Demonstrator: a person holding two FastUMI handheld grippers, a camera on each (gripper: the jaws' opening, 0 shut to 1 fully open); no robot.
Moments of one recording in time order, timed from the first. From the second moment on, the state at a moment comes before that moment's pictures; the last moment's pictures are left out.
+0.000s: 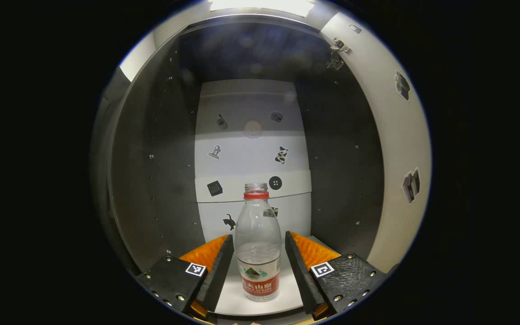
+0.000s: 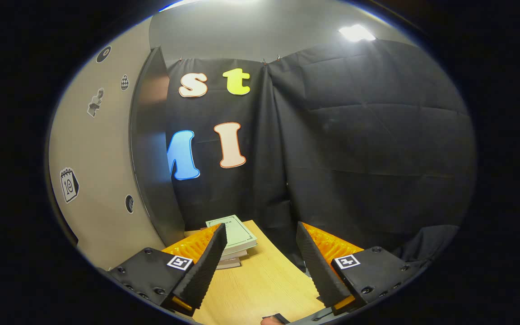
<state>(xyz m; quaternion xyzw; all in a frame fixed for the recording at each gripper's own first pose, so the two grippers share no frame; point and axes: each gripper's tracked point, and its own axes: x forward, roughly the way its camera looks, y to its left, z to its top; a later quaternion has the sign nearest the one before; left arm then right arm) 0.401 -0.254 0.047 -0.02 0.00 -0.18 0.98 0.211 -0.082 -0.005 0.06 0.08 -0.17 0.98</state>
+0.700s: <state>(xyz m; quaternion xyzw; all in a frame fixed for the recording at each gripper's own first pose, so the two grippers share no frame) 0.401 -0.229 0.060 -0.05 -0.02 -0.15 0.99 0.214 -0.084 -0.006 0.06 0.08 -0.14 0.98</state>
